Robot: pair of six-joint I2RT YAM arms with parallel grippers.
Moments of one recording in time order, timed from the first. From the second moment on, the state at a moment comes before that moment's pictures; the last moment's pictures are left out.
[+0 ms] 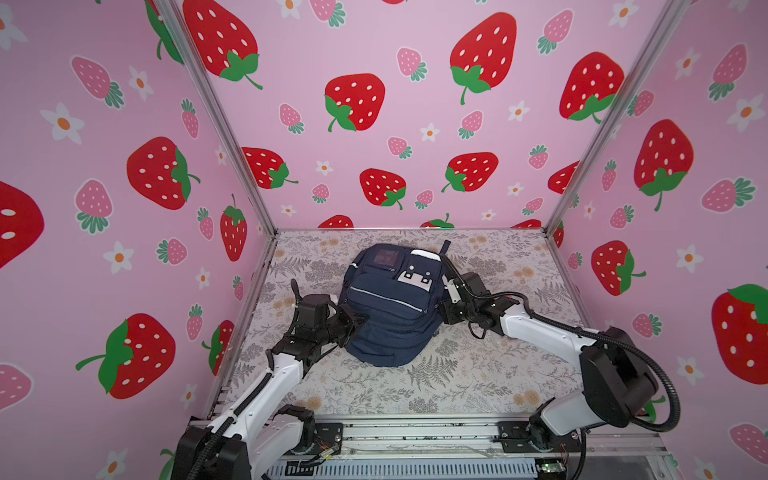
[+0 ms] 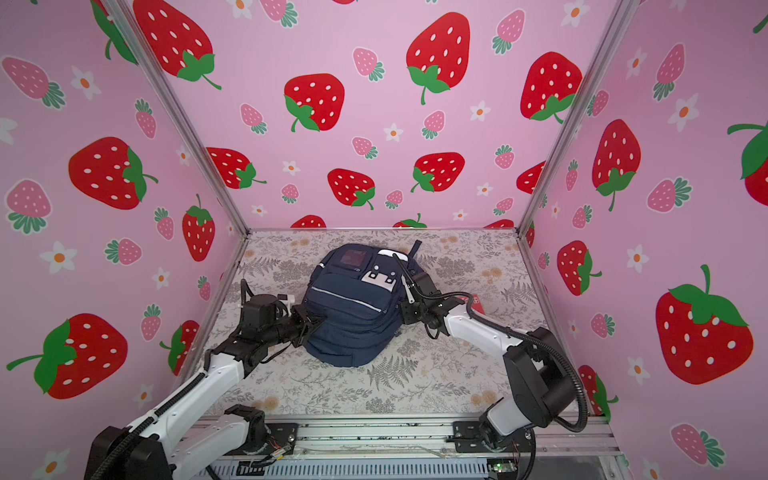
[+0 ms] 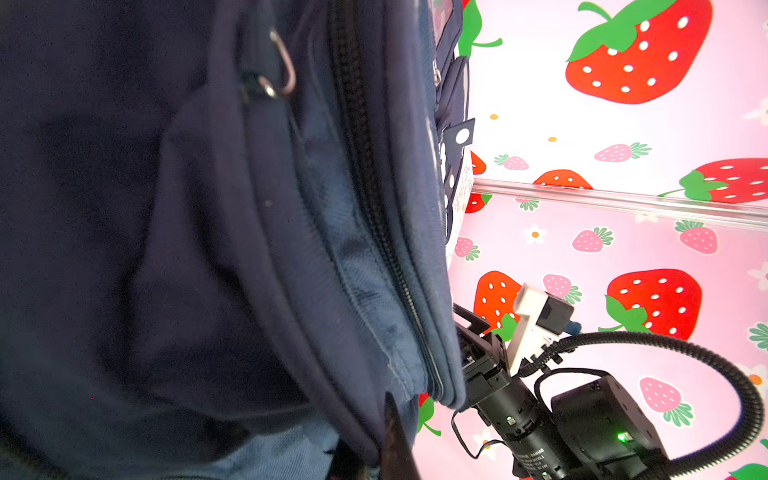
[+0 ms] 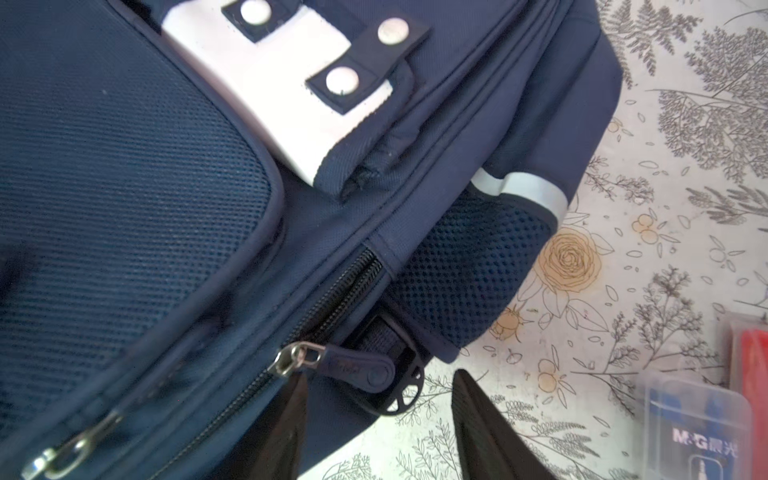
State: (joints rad) left arm -0.23 1.00 0.52 -0.12 0.52 -1.20; right arm 0.70 1.52 0.93 -0.28 0.04 0.22
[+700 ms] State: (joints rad) left arm -0.23 1.01 0.52 -0.12 0.53 -1.20; right arm 0.75 1.37 0.93 -0.25 0.05 0.21
